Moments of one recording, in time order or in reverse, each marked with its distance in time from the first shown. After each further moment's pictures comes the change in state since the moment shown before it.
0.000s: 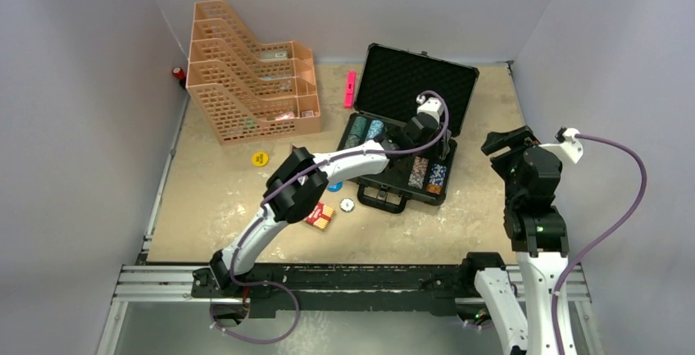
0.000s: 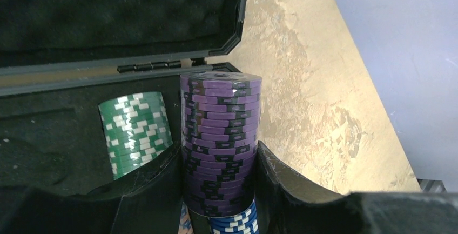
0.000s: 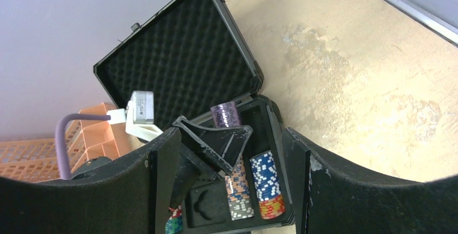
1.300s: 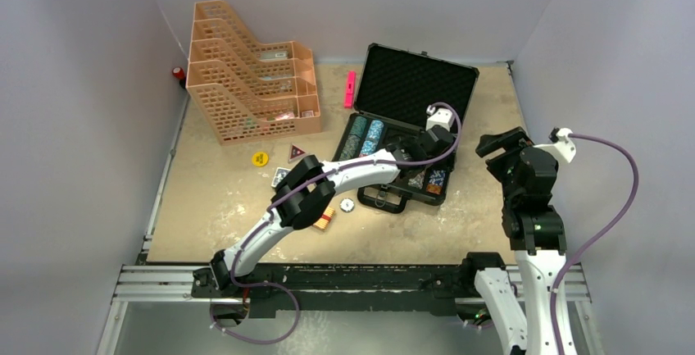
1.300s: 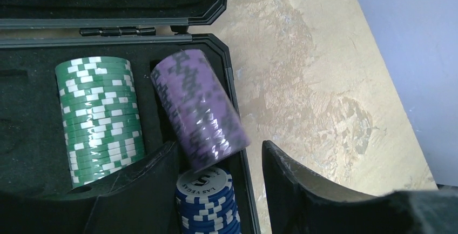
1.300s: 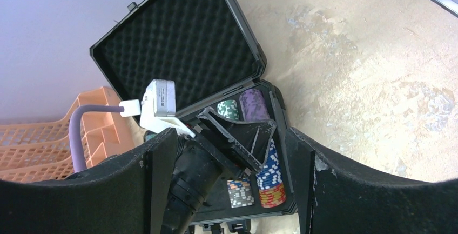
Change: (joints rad) left arm -0.076 0.053 0.078 -0.106 -0.129 -0.033; right arm 0.000 0.005 -0.024 -0.012 -0.053 0.011
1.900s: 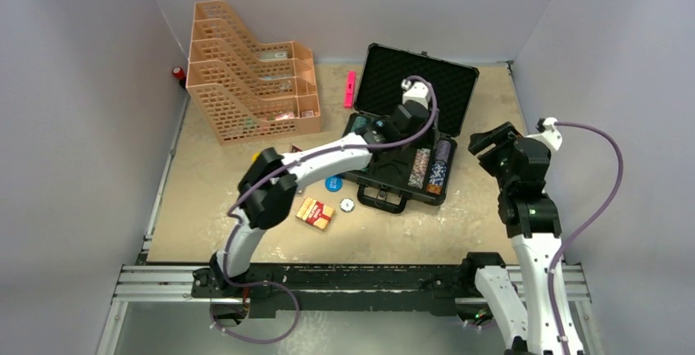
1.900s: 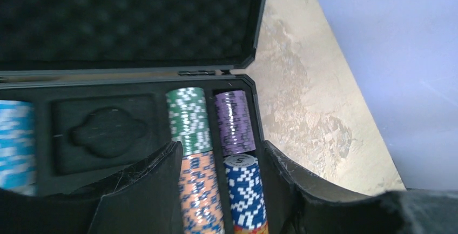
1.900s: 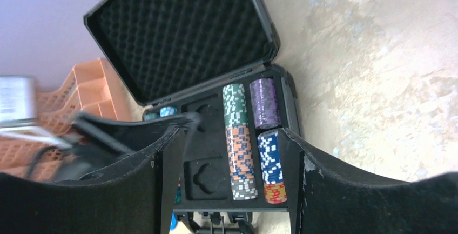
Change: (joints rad) left arm 0.069 -0.249 -0.183 0.007 0.009 0.047; right arm 0.000 0.079 -0.008 0.040 -0.087 -0.016
